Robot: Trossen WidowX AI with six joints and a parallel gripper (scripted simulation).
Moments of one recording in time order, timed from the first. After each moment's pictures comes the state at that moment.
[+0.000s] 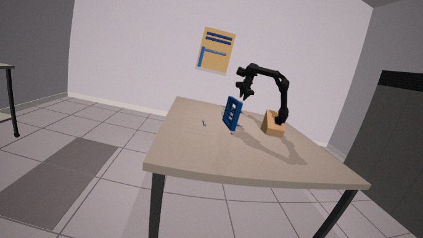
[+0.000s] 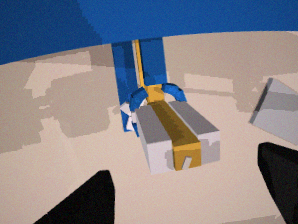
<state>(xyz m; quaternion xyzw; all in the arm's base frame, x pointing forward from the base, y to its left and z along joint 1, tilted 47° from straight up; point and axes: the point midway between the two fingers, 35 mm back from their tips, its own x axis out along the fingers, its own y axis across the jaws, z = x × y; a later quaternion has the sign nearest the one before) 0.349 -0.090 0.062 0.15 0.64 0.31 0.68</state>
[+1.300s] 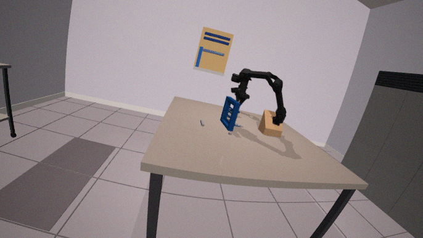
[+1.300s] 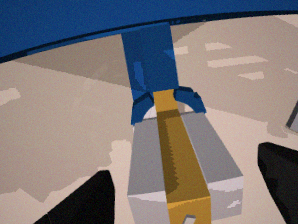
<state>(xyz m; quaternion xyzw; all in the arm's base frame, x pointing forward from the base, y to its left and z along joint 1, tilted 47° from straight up) 0.344 -0.067 0.021 0.21 0.64 0.34 0.65</state>
